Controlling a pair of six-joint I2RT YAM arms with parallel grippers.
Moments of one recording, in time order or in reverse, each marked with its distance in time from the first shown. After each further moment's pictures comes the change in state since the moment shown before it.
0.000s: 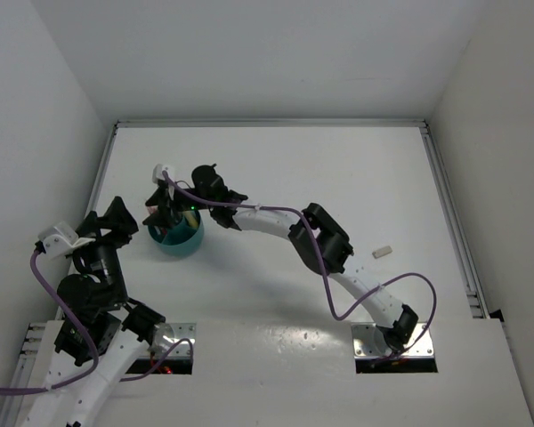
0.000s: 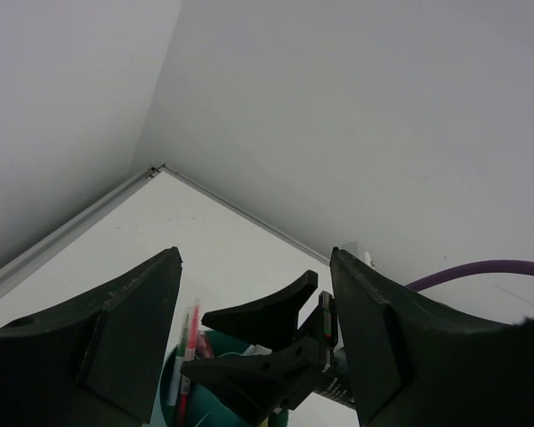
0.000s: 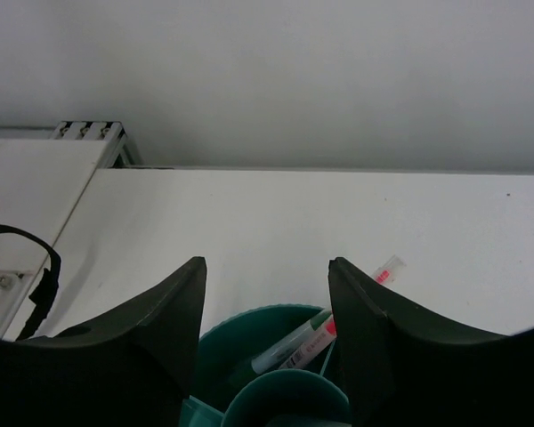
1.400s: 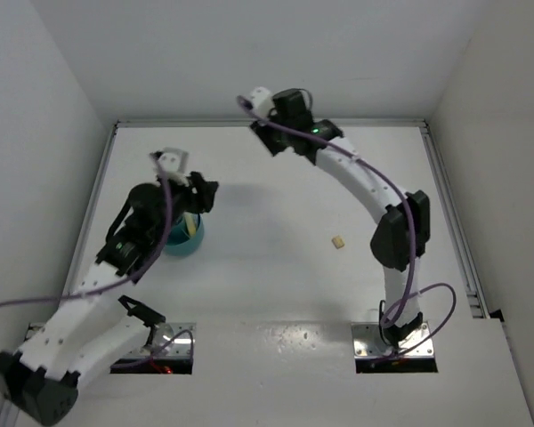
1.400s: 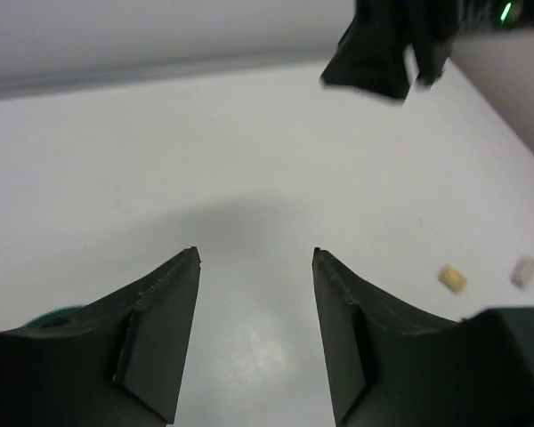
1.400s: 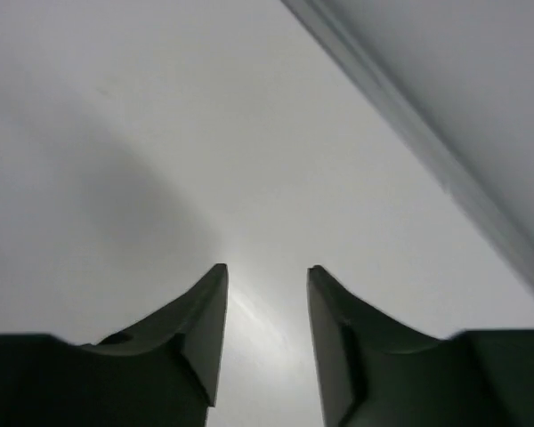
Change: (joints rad) left arm 0.004 0.595 0.164 0.002 0.665 0.030; right arm -0.302 -0.484 -0.018 -0.950 0.689 -0.310
